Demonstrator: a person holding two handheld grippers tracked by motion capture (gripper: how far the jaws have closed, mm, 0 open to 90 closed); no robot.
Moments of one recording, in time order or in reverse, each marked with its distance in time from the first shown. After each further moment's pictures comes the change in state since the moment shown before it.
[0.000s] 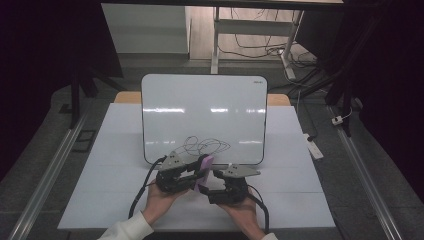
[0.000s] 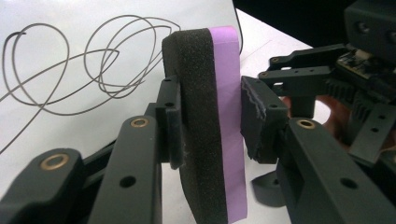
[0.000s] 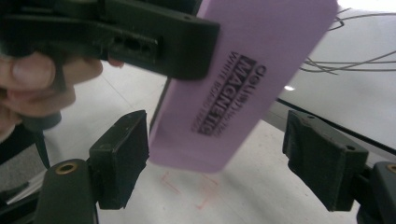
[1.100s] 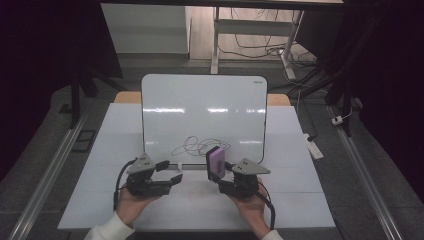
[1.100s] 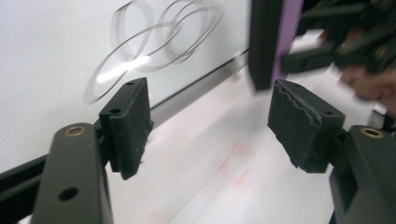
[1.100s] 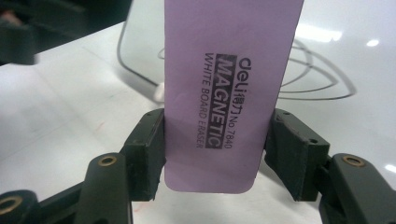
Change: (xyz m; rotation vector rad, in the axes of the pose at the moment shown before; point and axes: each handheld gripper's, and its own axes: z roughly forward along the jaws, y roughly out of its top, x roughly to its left) left arm 0.034 -0.022 -0.069 0.044 0.072 -0.030; right arm -0.014 0.013 -0.023 -0.045 -0.174 -0.087
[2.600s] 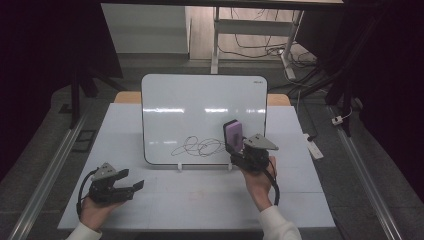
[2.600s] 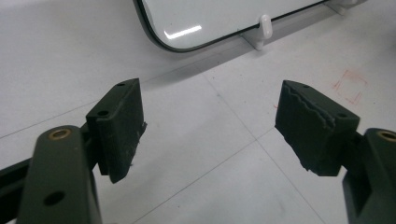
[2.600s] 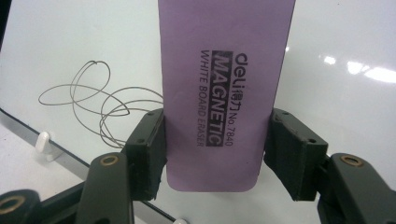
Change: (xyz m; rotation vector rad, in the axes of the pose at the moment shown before) left arm 0.061 -0.063 -0.041 0.078 0.180 -0.094; right arm -0.050 0.041 0.008 -0.017 -0.275 -0.005
